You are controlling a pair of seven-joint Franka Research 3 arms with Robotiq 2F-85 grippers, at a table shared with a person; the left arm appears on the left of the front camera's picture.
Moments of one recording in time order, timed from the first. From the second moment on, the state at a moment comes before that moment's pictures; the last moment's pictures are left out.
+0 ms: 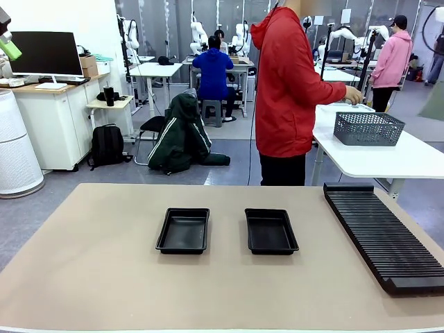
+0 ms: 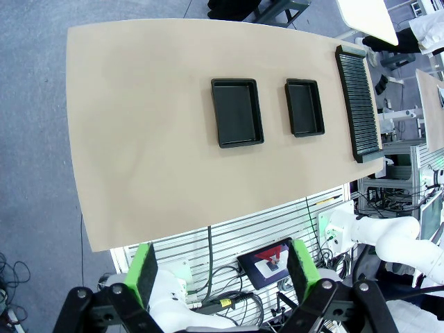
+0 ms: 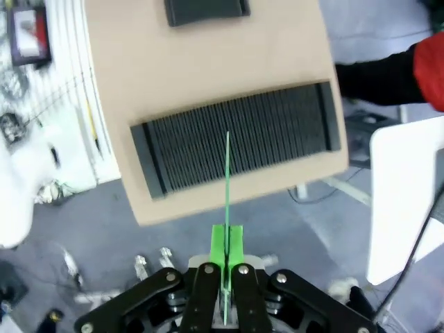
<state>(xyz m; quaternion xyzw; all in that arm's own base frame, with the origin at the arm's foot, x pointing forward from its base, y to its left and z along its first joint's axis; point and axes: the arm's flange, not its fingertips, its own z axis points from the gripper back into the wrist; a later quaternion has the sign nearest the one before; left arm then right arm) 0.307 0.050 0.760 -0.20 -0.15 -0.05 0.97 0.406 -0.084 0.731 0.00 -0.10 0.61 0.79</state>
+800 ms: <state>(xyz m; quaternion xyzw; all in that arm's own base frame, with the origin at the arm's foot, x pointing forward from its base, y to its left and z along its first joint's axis) 0.307 0.050 0.760 -0.20 -0.15 -0.05 0.97 0.419 0.122 0.609 0.27 -0.10 0.27 0.92</state>
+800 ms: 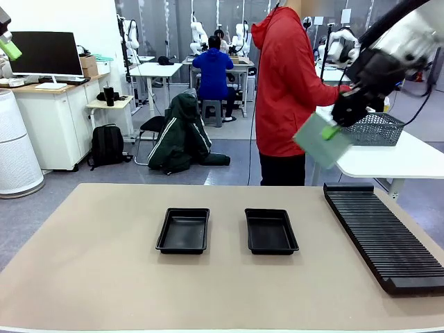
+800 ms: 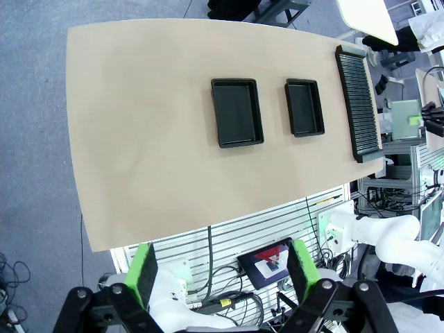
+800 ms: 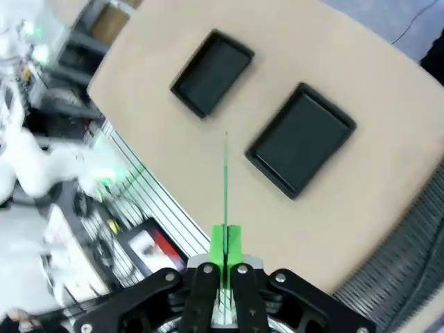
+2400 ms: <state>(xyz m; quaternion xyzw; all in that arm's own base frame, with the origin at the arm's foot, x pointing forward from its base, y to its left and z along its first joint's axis) 0.307 0.050 0.760 -0.20 -0.15 -0.05 0.97 0.451 0.361 0.322 0.53 -0.08 0.06 0.84</state>
